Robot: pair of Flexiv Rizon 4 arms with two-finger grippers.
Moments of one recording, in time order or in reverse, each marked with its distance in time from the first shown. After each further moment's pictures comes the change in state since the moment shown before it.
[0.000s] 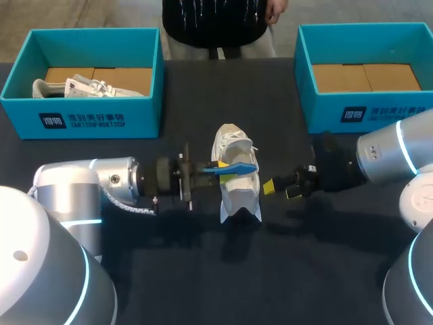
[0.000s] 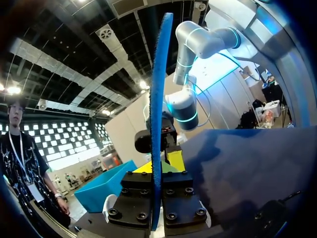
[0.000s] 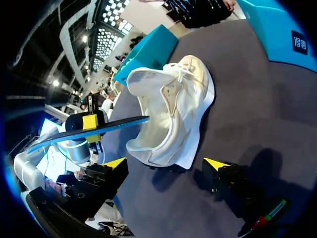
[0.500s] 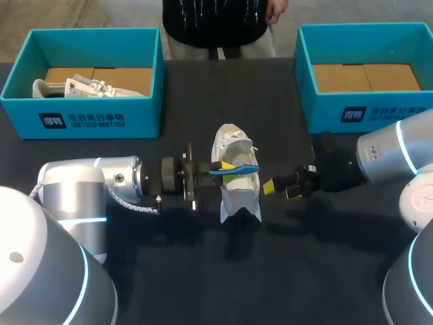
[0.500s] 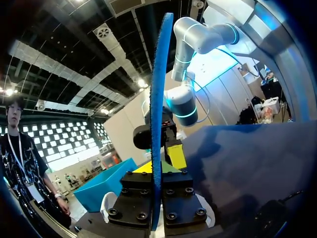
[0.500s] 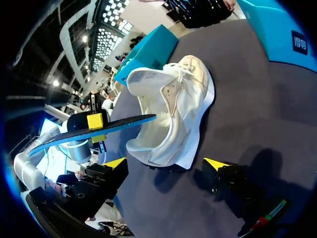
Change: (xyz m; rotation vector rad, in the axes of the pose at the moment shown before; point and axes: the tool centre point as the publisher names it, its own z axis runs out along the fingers) left arm -0.001 0.012 0.005 -0.019 0.011 0.024; right arm 0.000 0.000 0.000 0.000 0.000 0.000
